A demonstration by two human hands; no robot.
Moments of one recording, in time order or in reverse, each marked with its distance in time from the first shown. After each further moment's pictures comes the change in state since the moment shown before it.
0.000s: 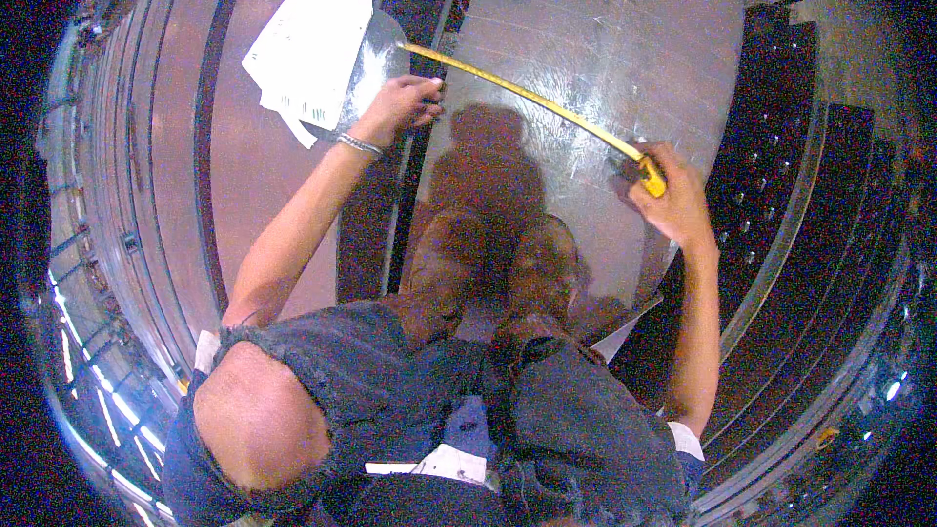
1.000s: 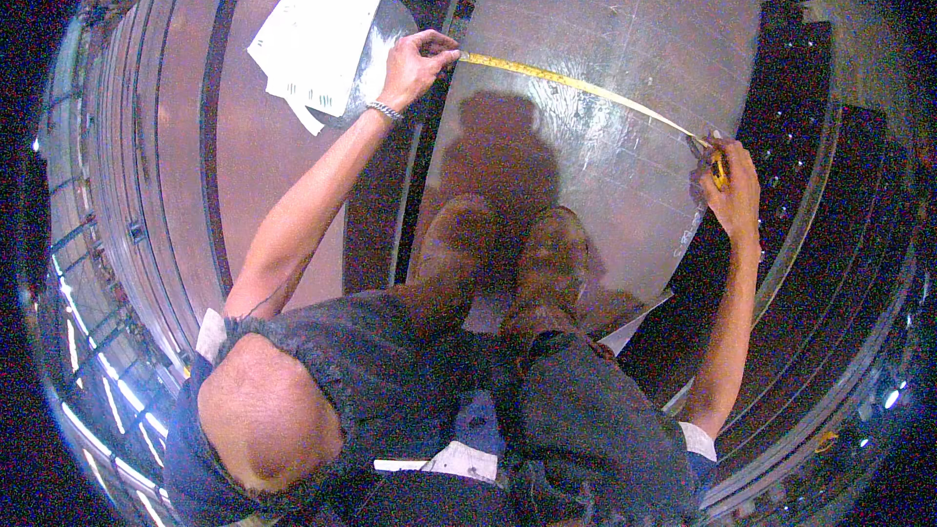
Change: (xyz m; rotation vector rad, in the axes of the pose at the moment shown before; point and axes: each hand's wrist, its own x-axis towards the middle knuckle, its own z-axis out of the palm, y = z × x) left_hand 0.022 0.015 0.007 0.525 0.322 0.596; right_hand -0.016 0.090 -0.023 -0.223 0.192 -0.022
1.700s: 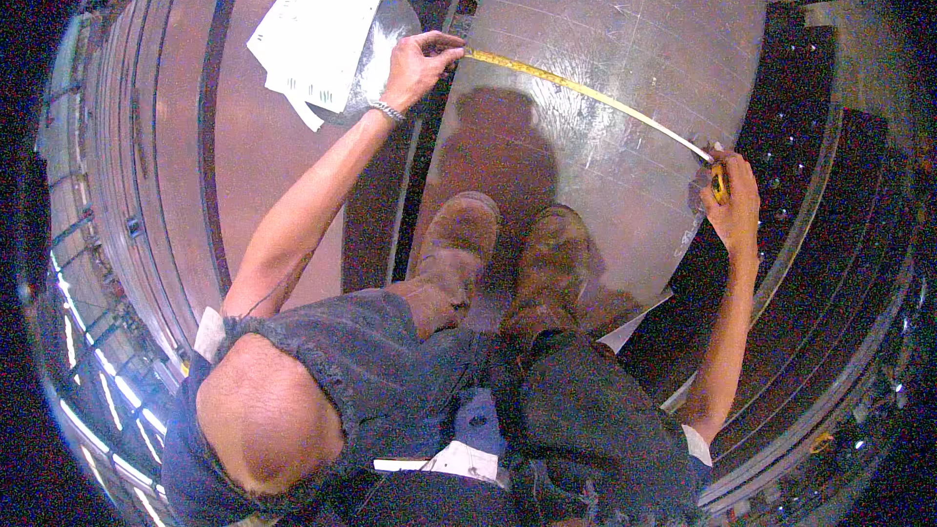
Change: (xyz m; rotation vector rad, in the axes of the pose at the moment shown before) left_hand -0.004 -0.008 0.002 -0.110 -0.013 -0.018; right_hand -0.010 -0.014 -0.004 -0.012 -0.067 0.051
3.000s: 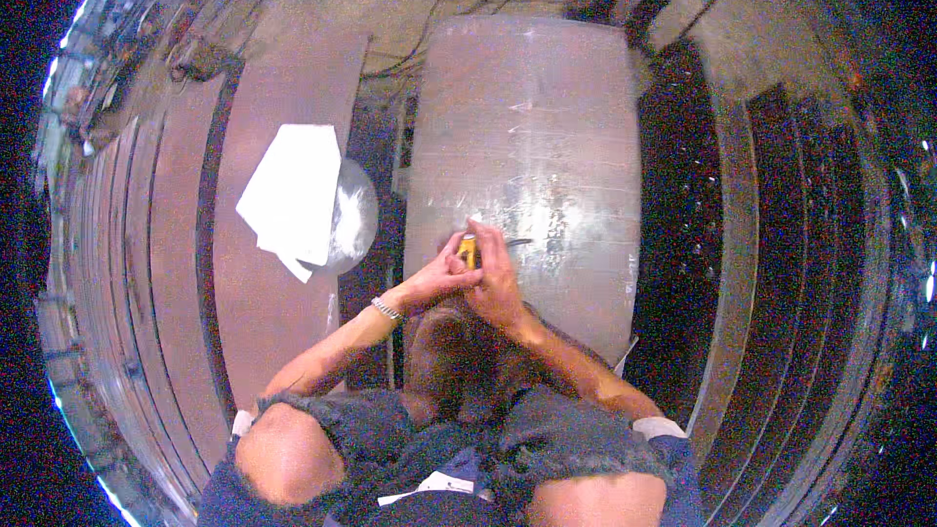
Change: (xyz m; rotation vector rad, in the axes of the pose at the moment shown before) left_hand -0.105 0.095 0.040 -0.601 -0.866 -0.252; right_hand 0.025 -0.242 0.079 0.719 0.334 -0.037
